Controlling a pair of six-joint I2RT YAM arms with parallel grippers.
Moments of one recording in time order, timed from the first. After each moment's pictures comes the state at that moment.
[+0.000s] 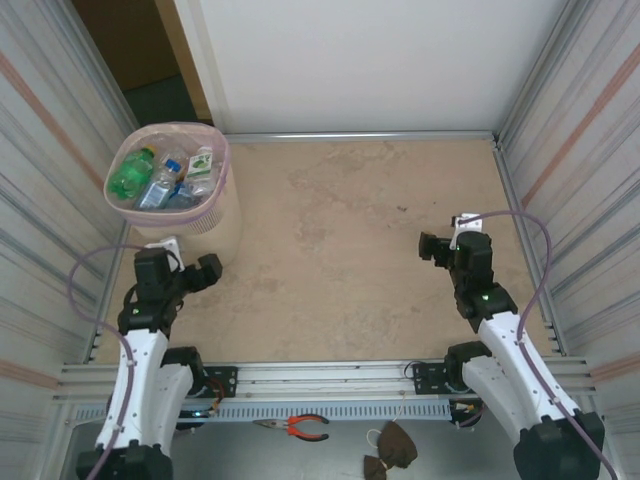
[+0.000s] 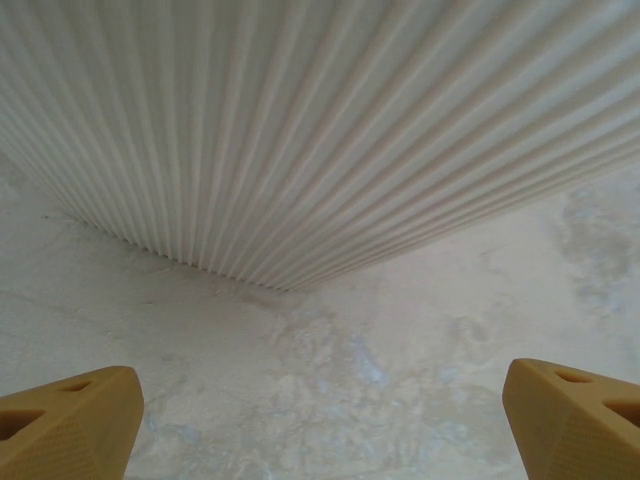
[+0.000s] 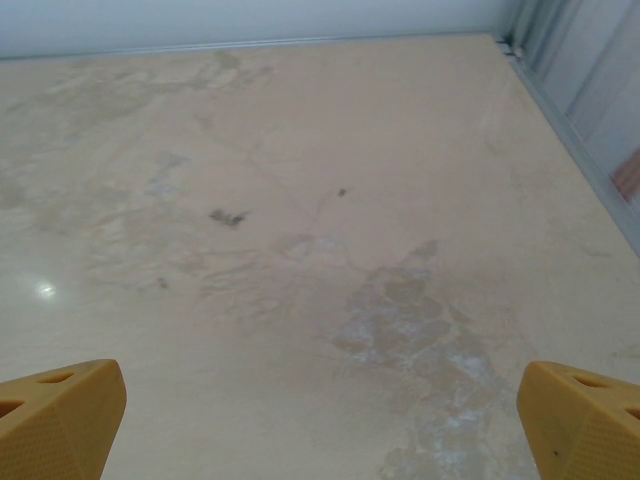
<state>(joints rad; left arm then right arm) 0.06 0.64 0.46 -0.54 0.13 -0.29 0.17 0.73 0.45 -0.18 0.26 0.14</state>
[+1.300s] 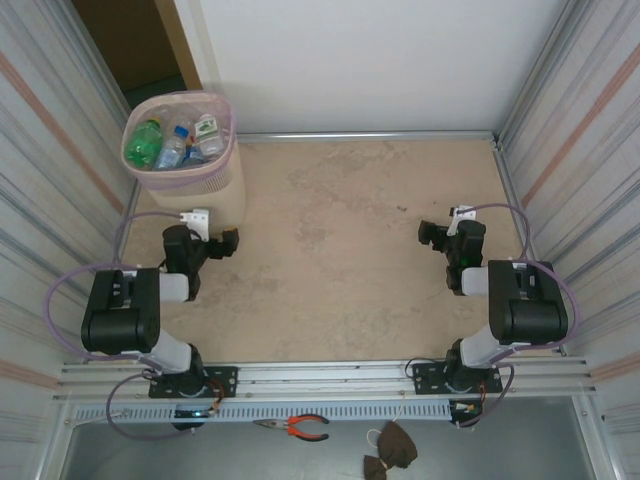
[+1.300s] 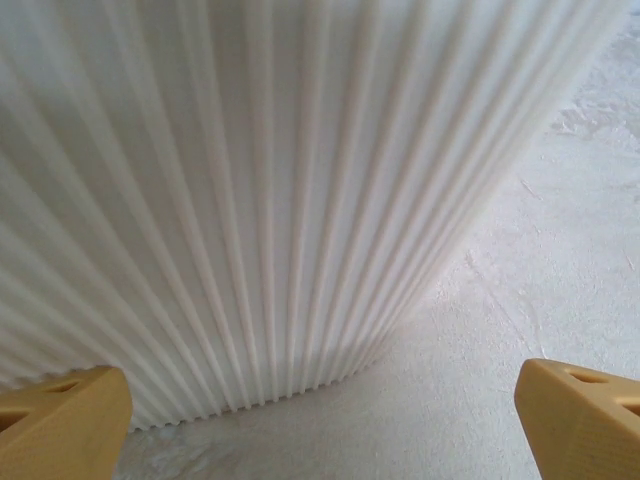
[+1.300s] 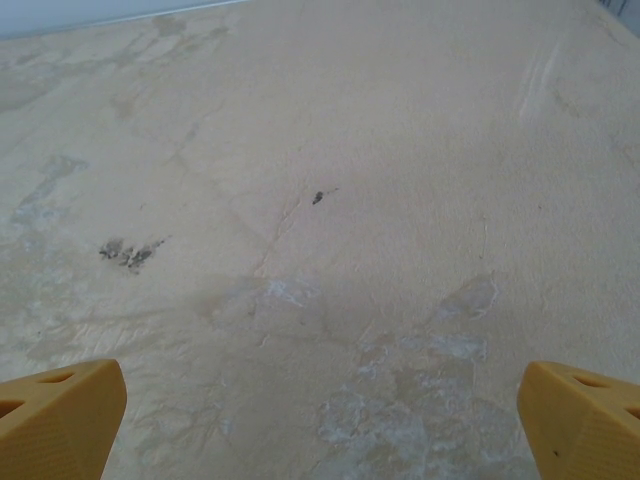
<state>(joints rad) 0.03 1.52 0.38 0.71 0.21 0.05 -0.04 1.54 0.39 0.70 0.02 0.12</state>
